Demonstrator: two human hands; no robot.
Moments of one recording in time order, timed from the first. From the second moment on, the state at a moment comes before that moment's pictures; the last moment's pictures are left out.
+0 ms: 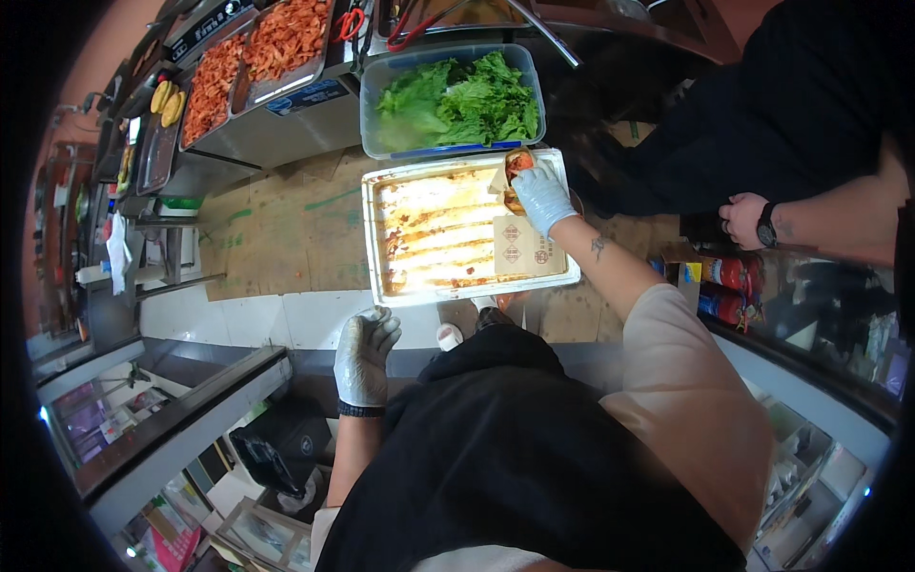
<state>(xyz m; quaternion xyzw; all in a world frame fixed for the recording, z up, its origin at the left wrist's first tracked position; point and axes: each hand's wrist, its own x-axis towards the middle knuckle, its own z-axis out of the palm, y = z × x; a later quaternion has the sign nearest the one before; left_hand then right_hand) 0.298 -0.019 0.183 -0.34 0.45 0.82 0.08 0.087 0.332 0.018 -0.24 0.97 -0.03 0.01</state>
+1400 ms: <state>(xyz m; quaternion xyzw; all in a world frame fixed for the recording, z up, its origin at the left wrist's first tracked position) 0.552 0.308 0.224 0.18 0.10 0.53 0.82 0.740 0.399 0.334 0.37 0.54 -0.72 -0.24</state>
